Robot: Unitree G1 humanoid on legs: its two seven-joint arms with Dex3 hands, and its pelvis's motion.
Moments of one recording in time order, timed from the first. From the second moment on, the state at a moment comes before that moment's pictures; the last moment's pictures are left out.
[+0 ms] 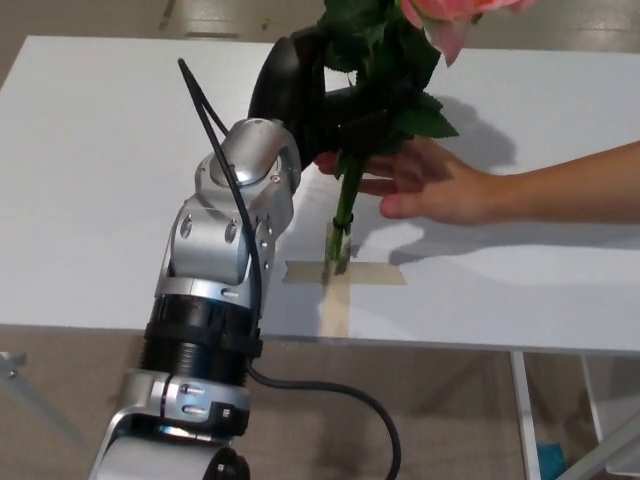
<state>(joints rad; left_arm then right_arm) -0.86 -0.09 0.09 0.38 -0.06 0.41 -0.09 -0.20 -0.26 0.03 1.33 -0.19 -0.09 0.01</state>
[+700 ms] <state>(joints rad) -0.86 -0.10 -0.03 0.46 -0.10 0.36 -0.03 -0.21 -0.26 0.03 1.33 -0.19 -0.10 0.01</state>
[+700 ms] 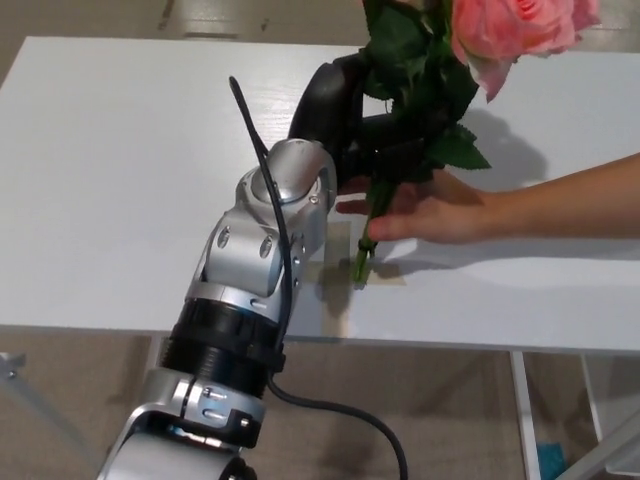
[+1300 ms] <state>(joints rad) -0.88 -0.10 -0.06 0.50 -0.14 0.35 -0.03 -0.24 -0.26 0.02 1.33 -0.19 -0.10 0.01</state>
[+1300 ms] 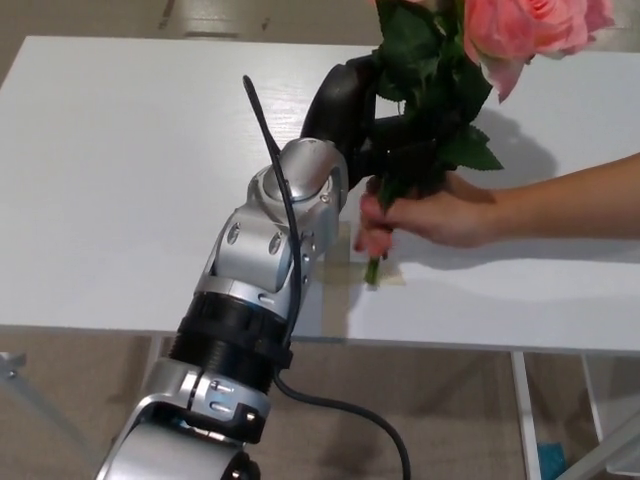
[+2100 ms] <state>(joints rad) -0.93 -0.01 -0.19 0.49 -0.13 0.33 -0.31 -0.24 -0.26 0.02 1.33 -0.19 -0.09 0.01</state>
